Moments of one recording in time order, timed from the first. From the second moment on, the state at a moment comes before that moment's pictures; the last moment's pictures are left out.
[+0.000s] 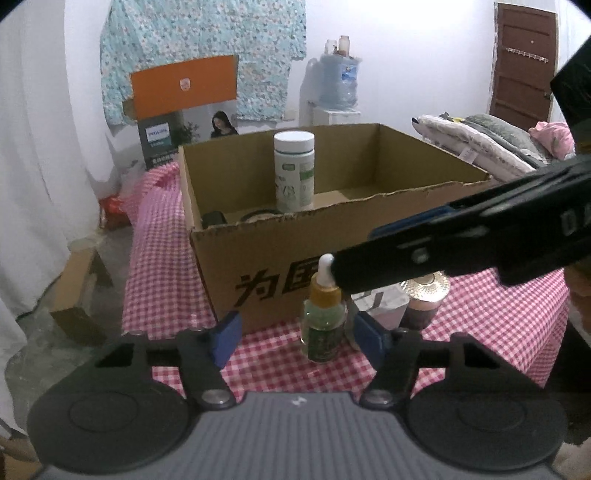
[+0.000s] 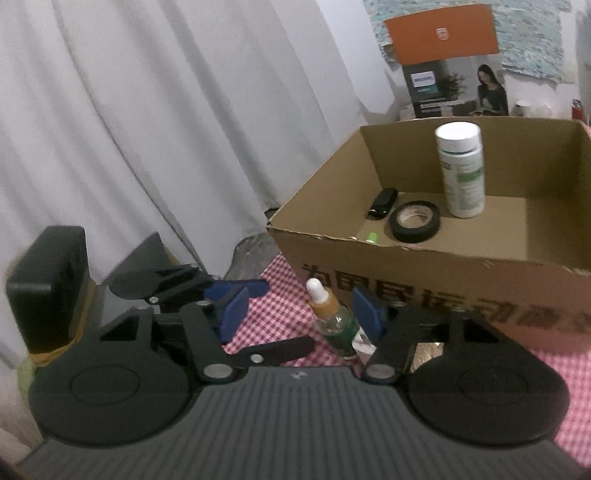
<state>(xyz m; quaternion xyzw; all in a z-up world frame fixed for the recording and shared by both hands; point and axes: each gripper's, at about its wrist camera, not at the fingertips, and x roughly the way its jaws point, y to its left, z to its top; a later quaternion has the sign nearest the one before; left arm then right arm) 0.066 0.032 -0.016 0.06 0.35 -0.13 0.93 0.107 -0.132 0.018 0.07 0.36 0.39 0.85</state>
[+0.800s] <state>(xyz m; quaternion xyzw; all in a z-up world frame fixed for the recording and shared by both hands) 0.098 0.017 -0.051 0.07 0.38 -0.19 0.90 0.140 -0.099 -0.008 0.00 0.40 0.38 0.84</state>
